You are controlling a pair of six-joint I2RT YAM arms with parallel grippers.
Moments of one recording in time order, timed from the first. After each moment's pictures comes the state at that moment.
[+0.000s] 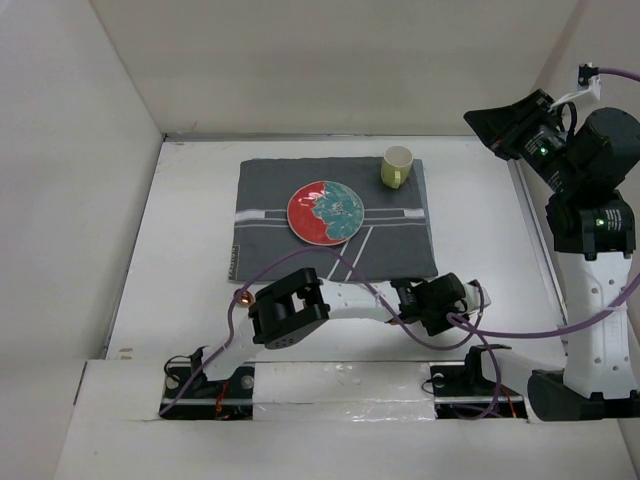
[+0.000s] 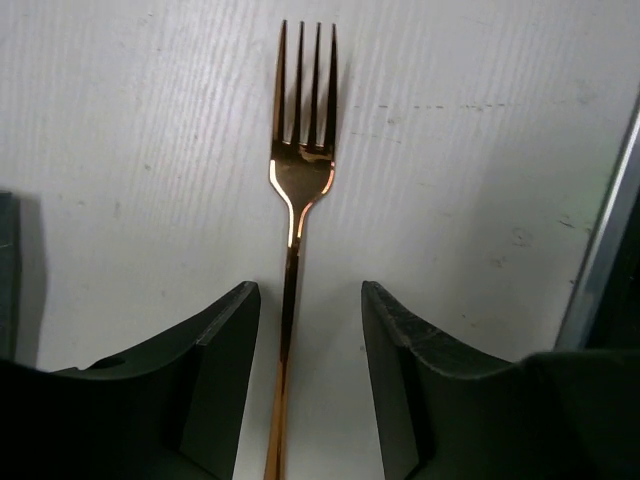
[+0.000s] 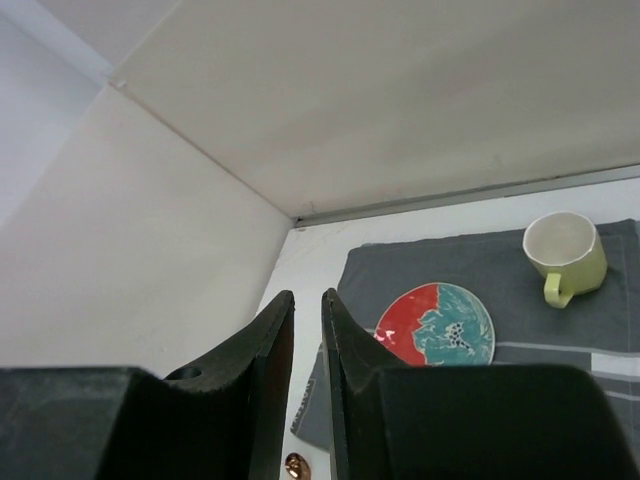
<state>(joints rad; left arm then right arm) -1.32 2.25 1.67 -0.23 0.03 0.01 0.04 1.14 1.70 -0.51 -0.38 0.69</state>
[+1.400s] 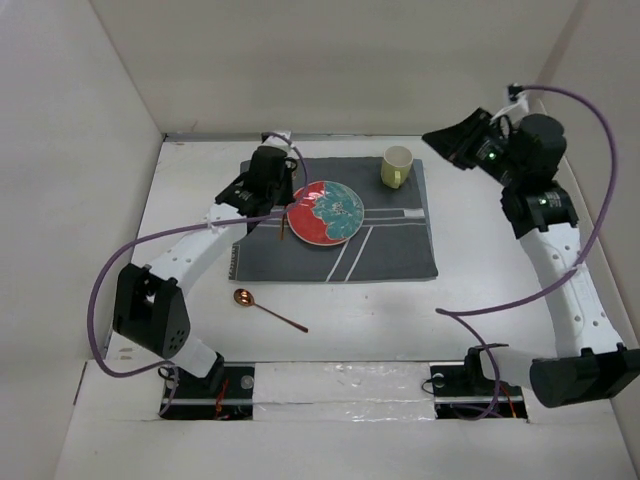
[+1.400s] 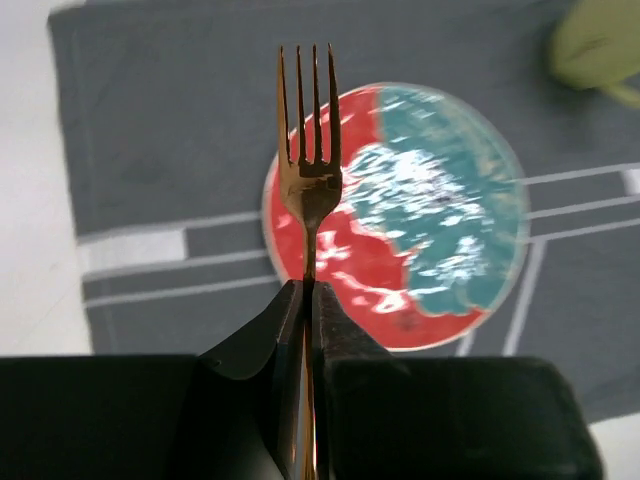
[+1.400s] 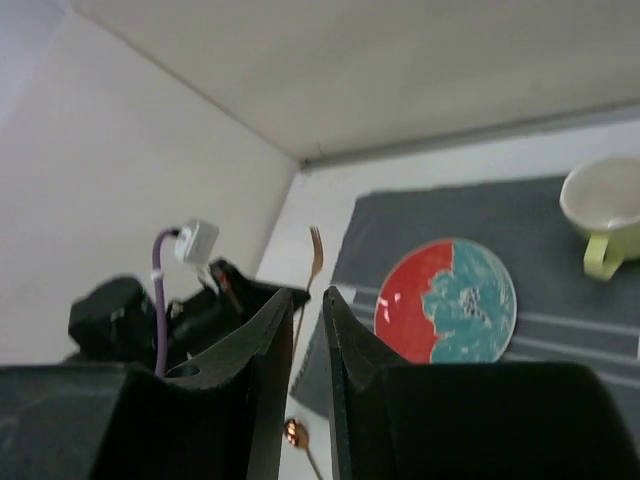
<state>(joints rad) -0.52 1.51 1.28 -0.34 -0.22 -0.29 0.10 1.21 1.45 -0.27 -0.44 0.72</state>
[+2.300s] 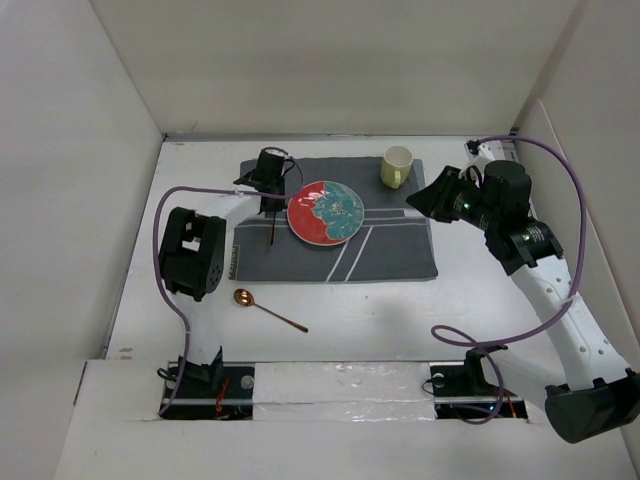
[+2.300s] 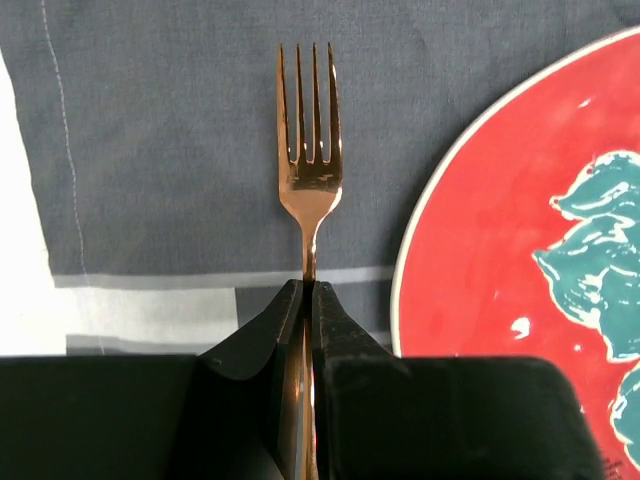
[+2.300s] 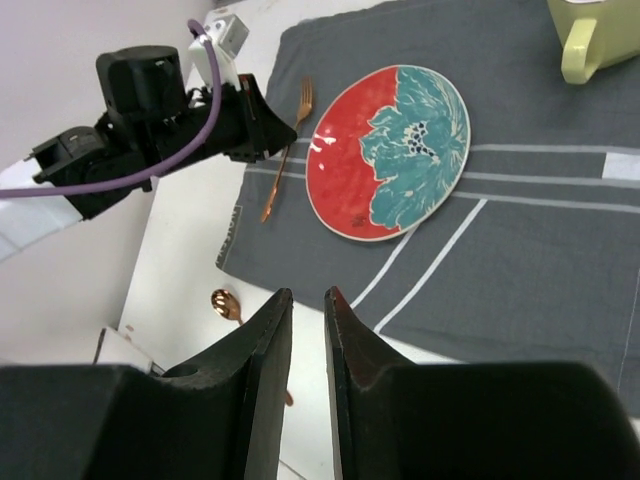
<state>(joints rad) -0.33 1.95 1.37 -0.29 -0.17 -0.25 0.28 1.04 1.15 -0.45 -0.33 0.57</state>
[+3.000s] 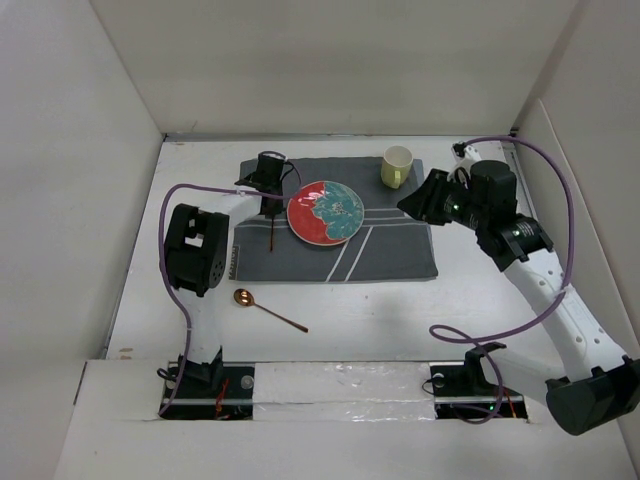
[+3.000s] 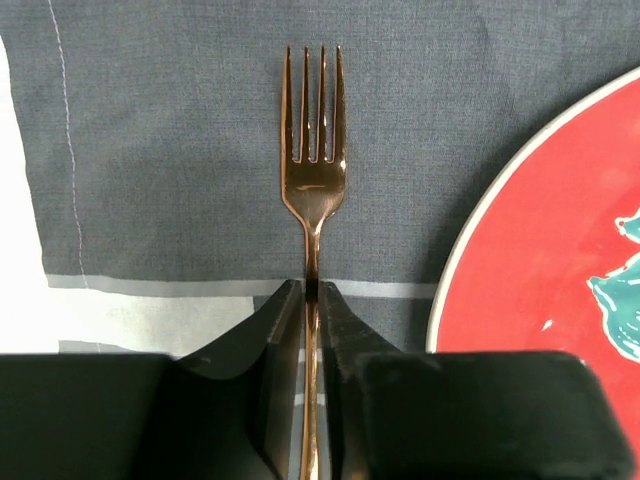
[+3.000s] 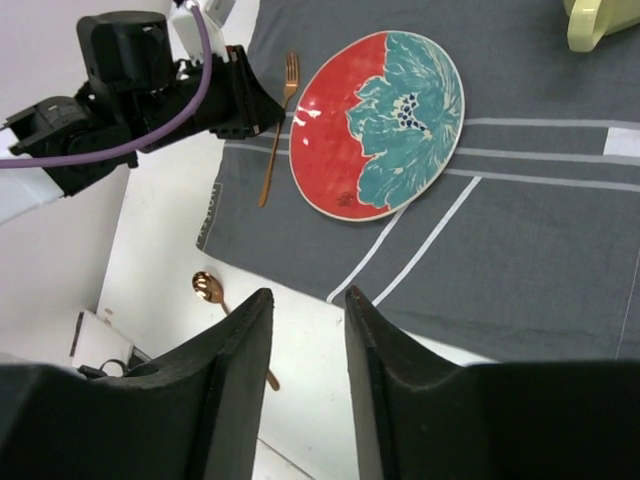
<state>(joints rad) -0.32 2.00 1.37 -0.29 -0.21 -0.28 0.32 1.08 1.15 -0.47 -0.29 0.54</state>
